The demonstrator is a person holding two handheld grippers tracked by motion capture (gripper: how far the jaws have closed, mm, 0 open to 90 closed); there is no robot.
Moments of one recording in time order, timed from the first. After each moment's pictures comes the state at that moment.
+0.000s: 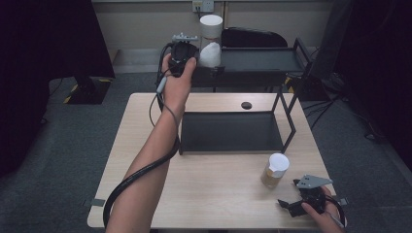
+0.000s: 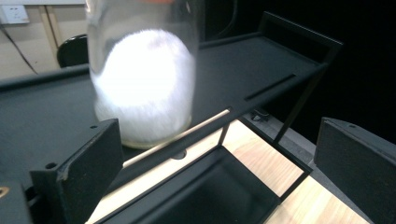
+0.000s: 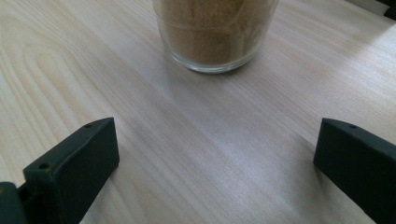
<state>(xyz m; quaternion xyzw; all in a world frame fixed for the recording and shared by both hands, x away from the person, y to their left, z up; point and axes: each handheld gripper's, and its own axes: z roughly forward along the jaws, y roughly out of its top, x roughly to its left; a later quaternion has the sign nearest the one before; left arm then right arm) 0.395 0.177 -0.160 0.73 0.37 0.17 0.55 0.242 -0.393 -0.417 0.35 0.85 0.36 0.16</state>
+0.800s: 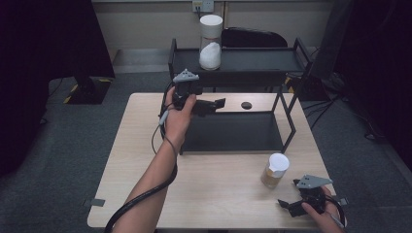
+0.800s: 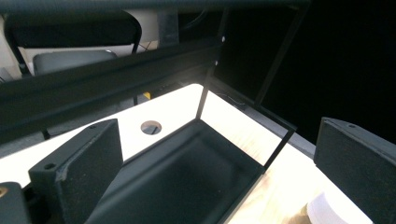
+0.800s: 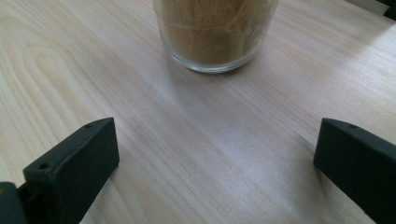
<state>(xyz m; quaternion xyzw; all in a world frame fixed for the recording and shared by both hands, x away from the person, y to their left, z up) 0.389 0.187 -0.247 0.74 0.35 0.12 0.56 0.242 -0.393 -0.417 0.35 0.85 0.36 0.16</state>
